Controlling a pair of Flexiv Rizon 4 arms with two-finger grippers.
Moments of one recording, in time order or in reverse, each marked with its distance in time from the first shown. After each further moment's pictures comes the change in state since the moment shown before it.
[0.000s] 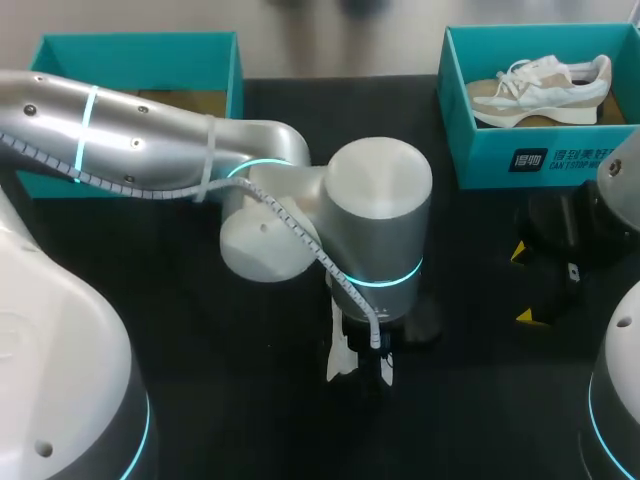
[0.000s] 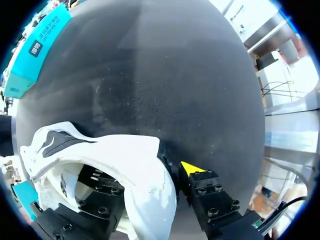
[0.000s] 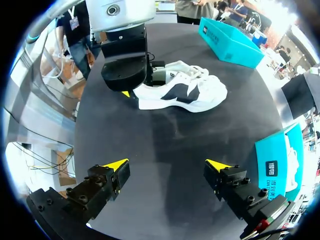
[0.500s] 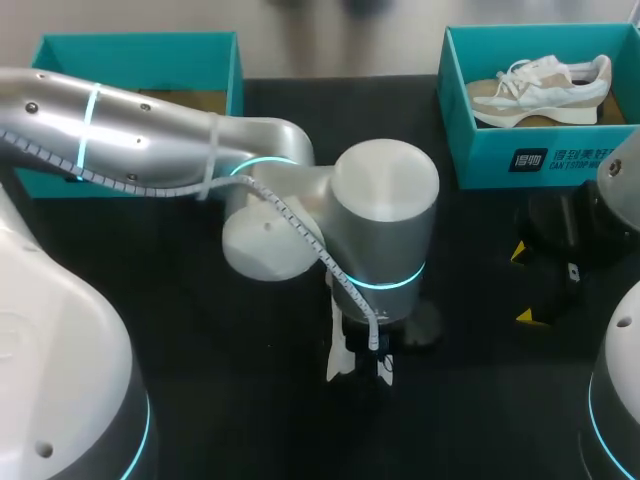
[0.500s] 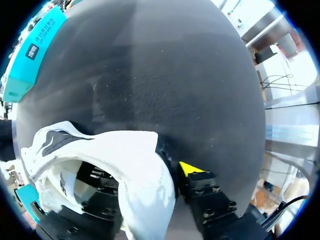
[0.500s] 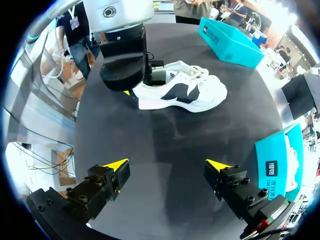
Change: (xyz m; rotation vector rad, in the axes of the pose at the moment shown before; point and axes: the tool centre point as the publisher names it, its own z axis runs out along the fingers) left arm 0.001 0.004 0.000 -0.030 -0.002 0.037; right arm 0.000 0.000 0.000 0.000 0.000 0.000
